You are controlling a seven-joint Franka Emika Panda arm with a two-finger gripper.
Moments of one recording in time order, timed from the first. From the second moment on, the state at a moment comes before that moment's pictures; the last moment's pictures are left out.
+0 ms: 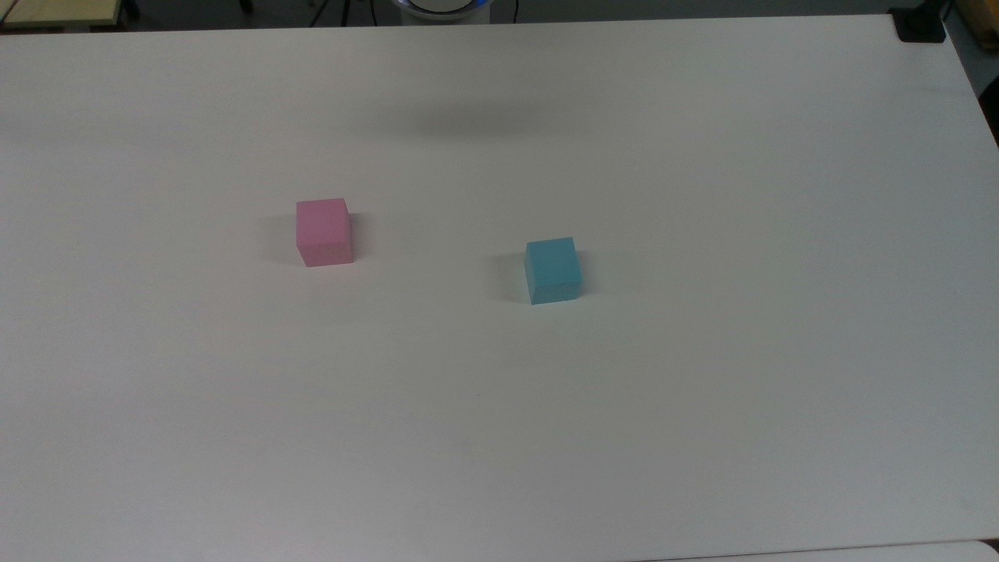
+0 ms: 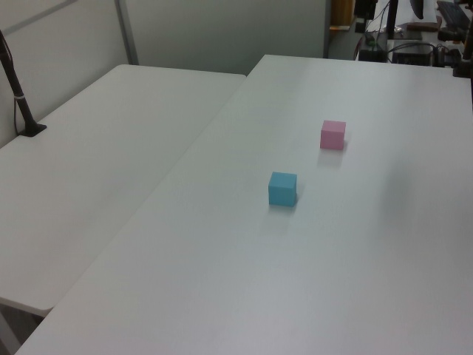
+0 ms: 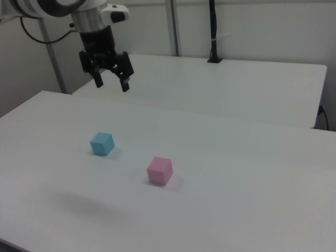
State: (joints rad) arm -0.07 -0.03 -0.02 -1.55 -0.04 1.58 -0.08
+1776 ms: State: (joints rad) arm 0.28 0.40 -0.01 -1.64 0.04 2.09 0.17
